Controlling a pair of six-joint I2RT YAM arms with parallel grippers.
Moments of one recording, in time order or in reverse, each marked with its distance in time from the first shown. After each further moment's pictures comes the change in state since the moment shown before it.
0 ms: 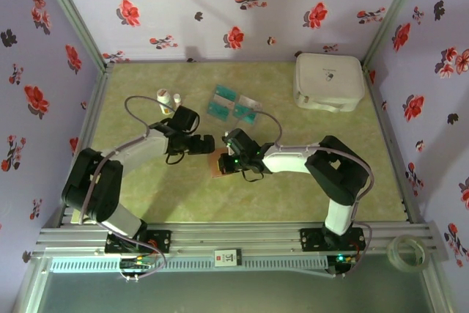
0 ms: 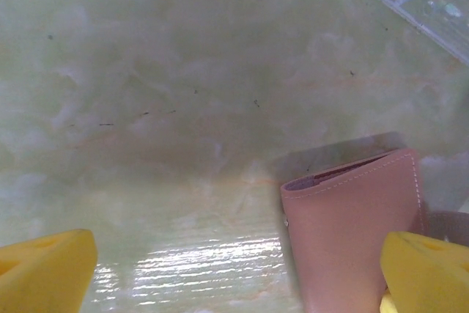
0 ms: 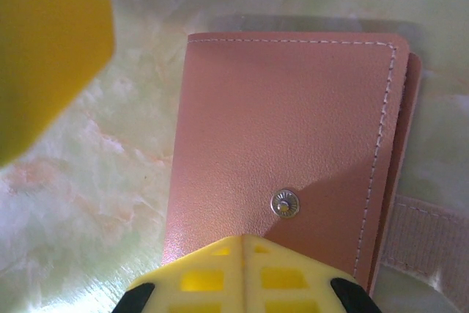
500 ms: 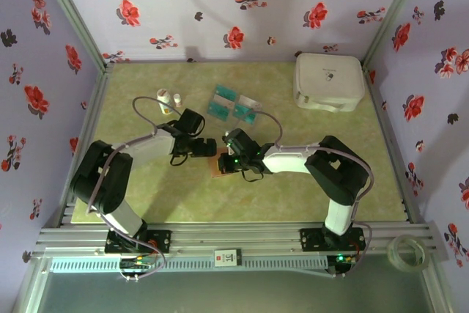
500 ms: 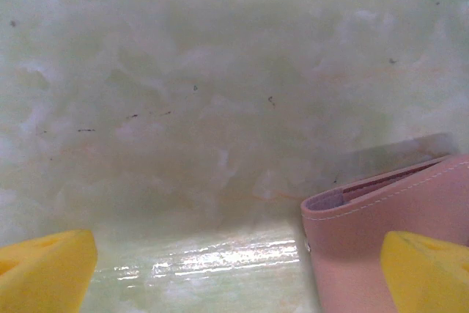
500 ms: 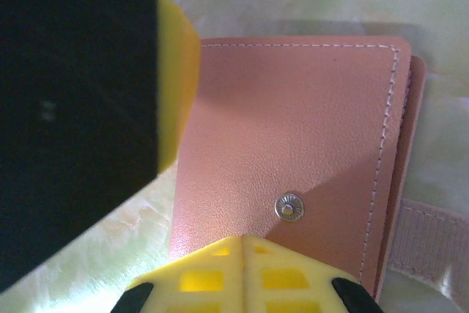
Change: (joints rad) left arm -0.027 0.076 0.000 0.027 -0.051 0.008; right arm -0.001 0.000 -0.004 0.019 -0.004 0.019
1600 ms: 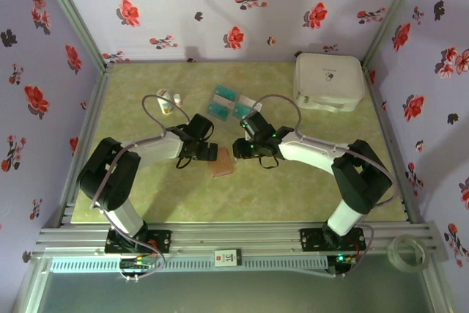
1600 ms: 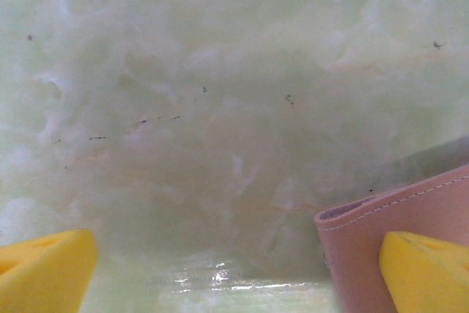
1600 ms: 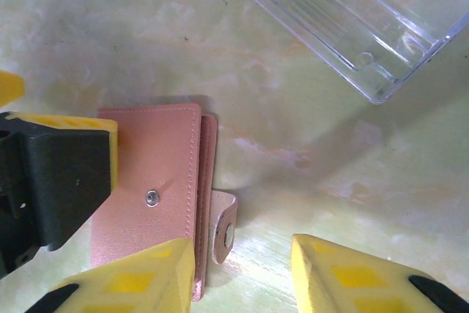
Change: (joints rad) left arm -0.076 0.043 0.004 0.004 -0.172 0.024; right arm -0.138 -0.147 0.088 -0.351 0.100 -0.131
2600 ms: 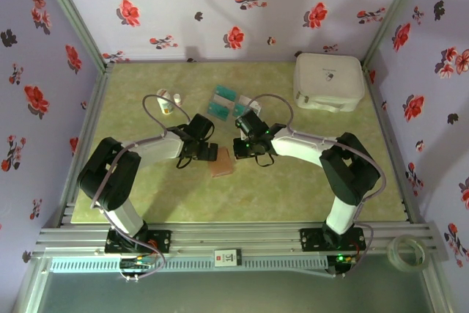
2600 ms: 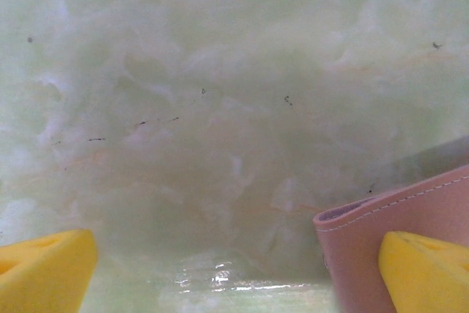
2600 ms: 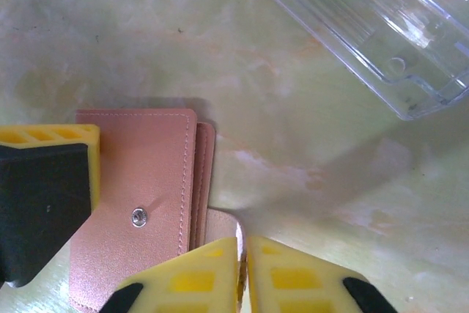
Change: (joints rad) left arm -0.002 0.002 0.002 0.000 -0.005 0.000; right arm 0.000 0.094 0.062 -0.018 -0.015 -0.031
